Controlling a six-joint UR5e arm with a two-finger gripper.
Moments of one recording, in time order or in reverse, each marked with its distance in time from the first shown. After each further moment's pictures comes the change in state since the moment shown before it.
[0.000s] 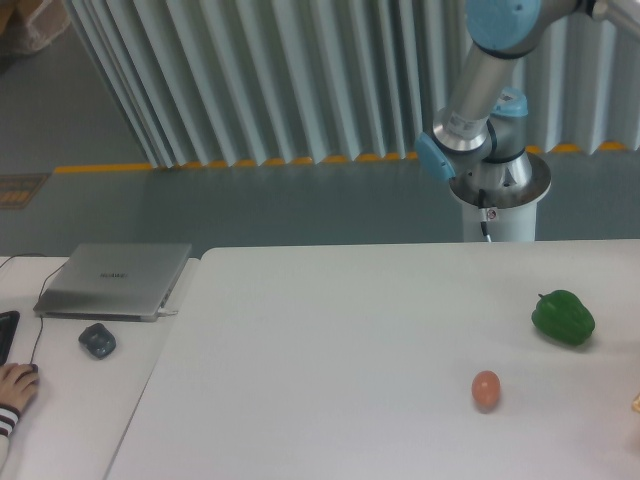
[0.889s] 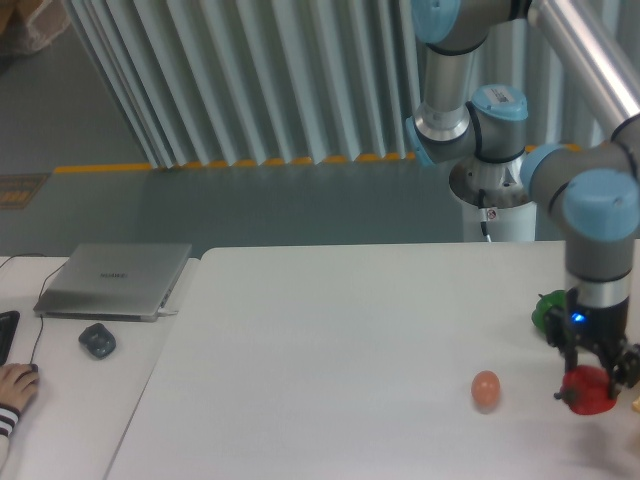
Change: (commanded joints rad) arm -0.407 -0.156 -0.009 0.166 0.167 -0.654
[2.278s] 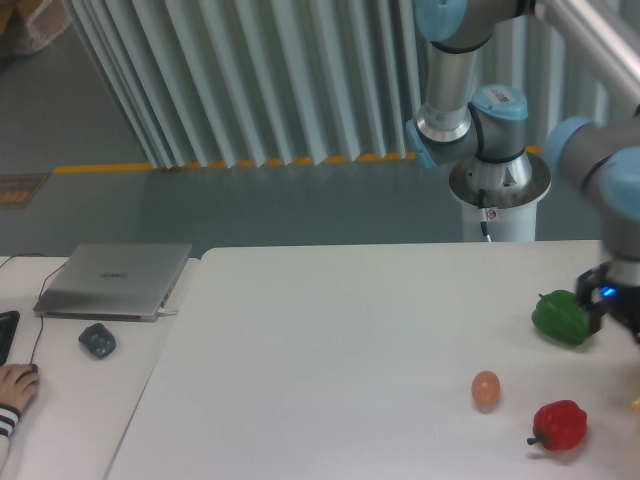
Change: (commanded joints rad) arm 0.205 0.113 0.152 -0.347 -0.110 0.535
